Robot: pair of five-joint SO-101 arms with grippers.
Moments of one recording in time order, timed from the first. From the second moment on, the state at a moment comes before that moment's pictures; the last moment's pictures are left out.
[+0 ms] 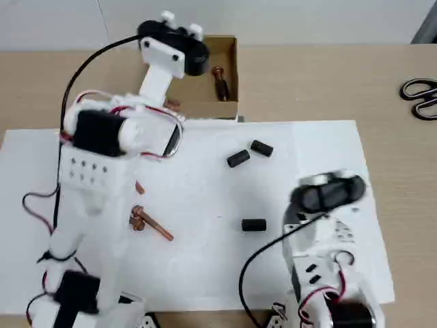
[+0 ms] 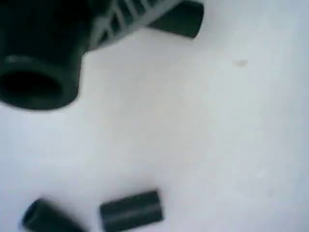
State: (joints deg) left arm 13.2 -10.4 -19.4 99.4 -6.4; right arm -7.7 -99.2 64.1 79.3 0.7
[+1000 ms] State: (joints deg) left arm 13.3 -101.3 71.1 48.8 15.0; right arm -17.9 -103.7 79.8 62.6 1.9
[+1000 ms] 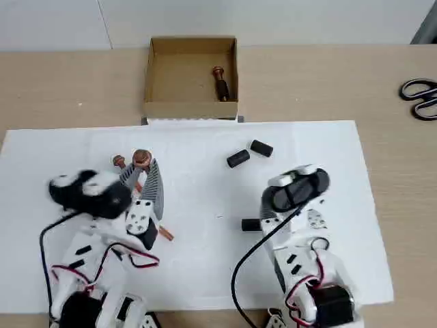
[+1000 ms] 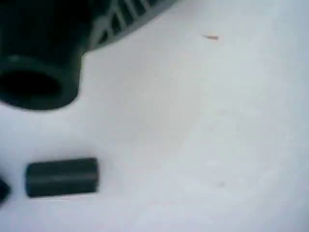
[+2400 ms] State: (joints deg) left arm 25.9 -101.6 78.6 47.6 33.0; right arm -45.5 -103.6 95.7 36.2 1.9
